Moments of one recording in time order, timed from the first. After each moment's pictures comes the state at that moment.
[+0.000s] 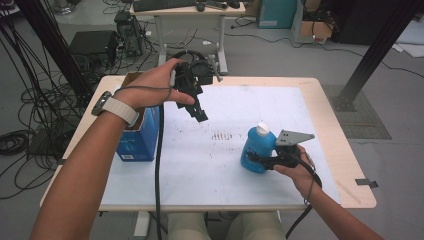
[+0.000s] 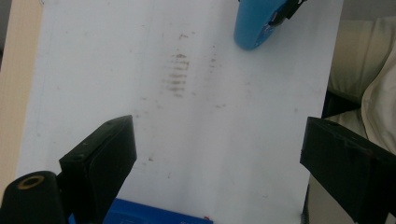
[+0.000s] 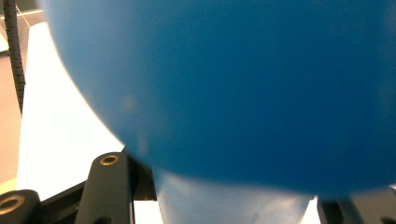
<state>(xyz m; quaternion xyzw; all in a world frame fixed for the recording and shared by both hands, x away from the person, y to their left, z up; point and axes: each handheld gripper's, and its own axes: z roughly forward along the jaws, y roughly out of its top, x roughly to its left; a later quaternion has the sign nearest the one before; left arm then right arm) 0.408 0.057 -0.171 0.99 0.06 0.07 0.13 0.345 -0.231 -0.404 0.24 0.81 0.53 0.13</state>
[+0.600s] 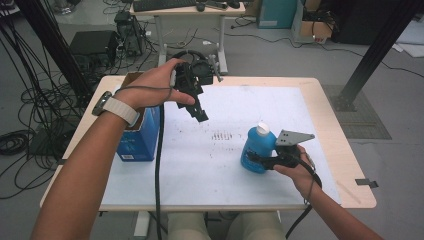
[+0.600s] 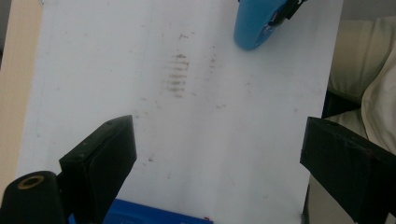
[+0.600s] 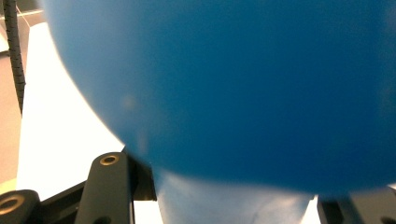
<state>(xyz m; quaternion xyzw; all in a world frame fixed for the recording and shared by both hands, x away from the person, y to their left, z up) 0.409 0.056 -0.172 0.99 0.06 0.07 0.13 0.345 -0.232 -0.405 0.23 0.81 0.53 0.13</state>
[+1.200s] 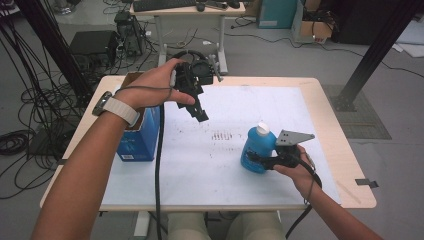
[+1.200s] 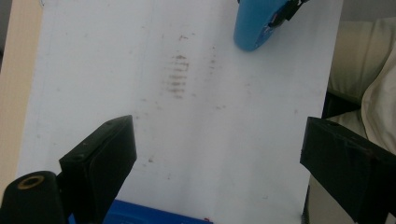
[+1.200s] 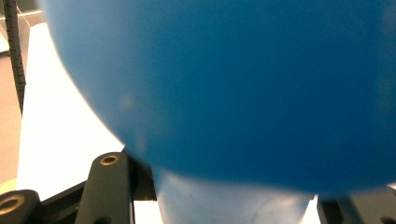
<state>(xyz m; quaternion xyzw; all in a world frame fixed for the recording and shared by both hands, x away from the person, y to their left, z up) 0.408 0.056 -0.171 0.99 0.06 0.07 0.13 0.345 -0.231 -0.404 0.24 0.81 0.52 0.13</state>
